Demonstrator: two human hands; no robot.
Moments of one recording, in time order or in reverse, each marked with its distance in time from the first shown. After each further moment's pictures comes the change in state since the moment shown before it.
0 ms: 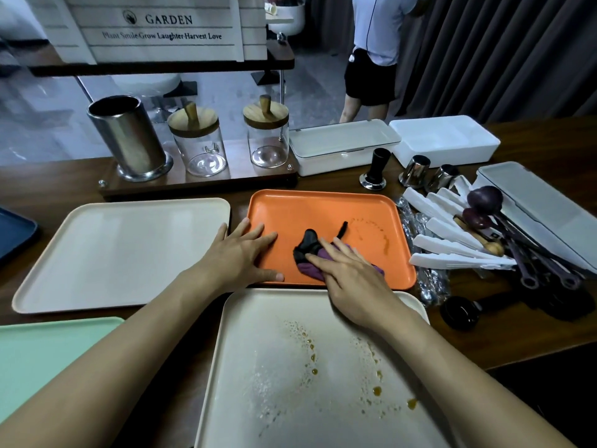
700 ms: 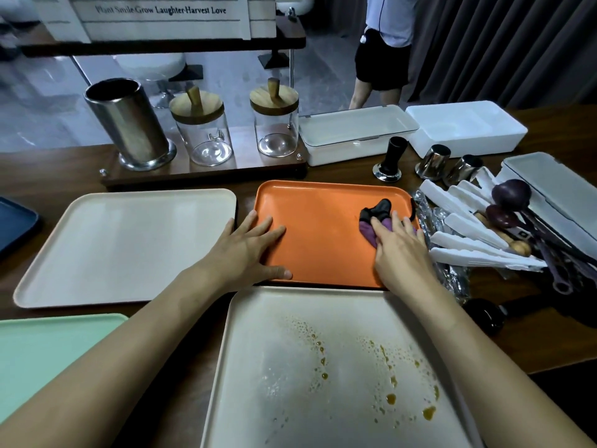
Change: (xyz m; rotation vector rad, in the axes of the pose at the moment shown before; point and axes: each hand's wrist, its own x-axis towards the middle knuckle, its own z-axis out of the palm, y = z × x) left_hand 0.000 -0.004 0.004 -0.082 -0.001 0.013; right_hand 0.031 0.053 -0.010 -0.185 0.156 0.419
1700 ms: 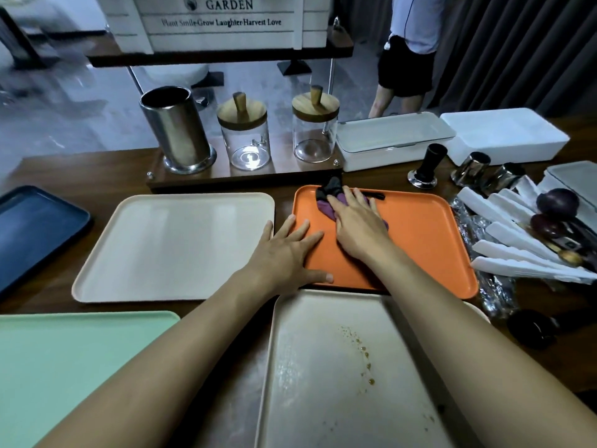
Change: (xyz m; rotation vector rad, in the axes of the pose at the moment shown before) left_hand 0.001 0.000 0.002 0.027 0.016 -0.010; right_hand 0.066 -0.114 0.024 0.000 -0.029 -0.288
